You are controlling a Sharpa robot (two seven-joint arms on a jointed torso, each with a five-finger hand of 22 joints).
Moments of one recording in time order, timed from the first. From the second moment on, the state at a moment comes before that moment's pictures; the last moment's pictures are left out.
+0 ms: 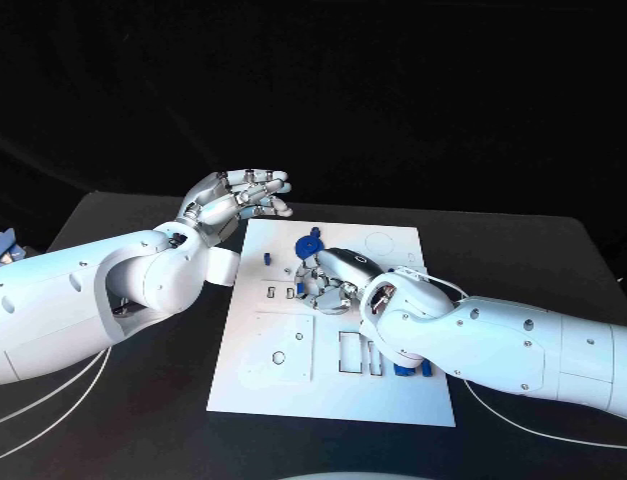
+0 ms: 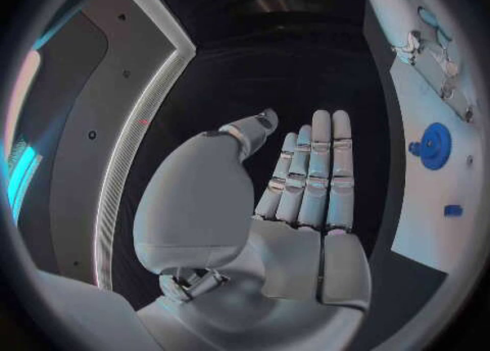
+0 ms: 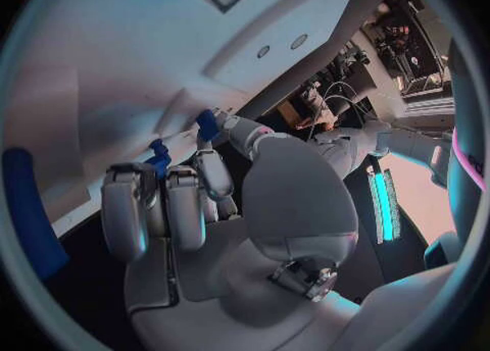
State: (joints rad) left arm 1.17 -0.92 0.04 1.61 -0.02 -0.27 0.45; left_hand 1.34 -0.18 0.55 0.02 0.05 0.84 0.21 0.28 0.22 1.08 0.17 0.07 0.07 1.01 0.10 0.58 0.43 0.18 0.90 0.19 0.57 0.25; right arm 1.14 -0.50 -0.14 1.44 -1.38 -0.46 -0.15; right_hand 1.22 -0.10 0.55 0.00 0.13 0.88 0.14 0.31 0.52 1.30 0.06 1.30 1.23 1.46 -0.01 1.53 1.31 0.05 1.47 0.10 1.48 1.31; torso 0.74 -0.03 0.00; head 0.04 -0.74
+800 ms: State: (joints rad) left arm 1.17 -0.92 0.04 1.61 -0.02 -0.27 0.45; left_hand 1.34 -0.18 0.55 0.02 0.05 0.84 0.21 0.28 0.22 1.08 0.17 0.07 0.07 1.01 0.10 0.58 0.43 0.18 0.90 0.19 0.57 0.25; right arm 1.14 -0.51 -0.14 1.44 -1.37 -0.44 -0.15; right_hand 1.21 -0.10 0.55 0.01 0.13 0.85 0.16 0.29 0.50 1.29 0.07 1.29 1.22 1.46 -0.01 1.53 1.31 0.05 1.47 0.10 1.47 1.31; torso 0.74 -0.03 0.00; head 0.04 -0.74
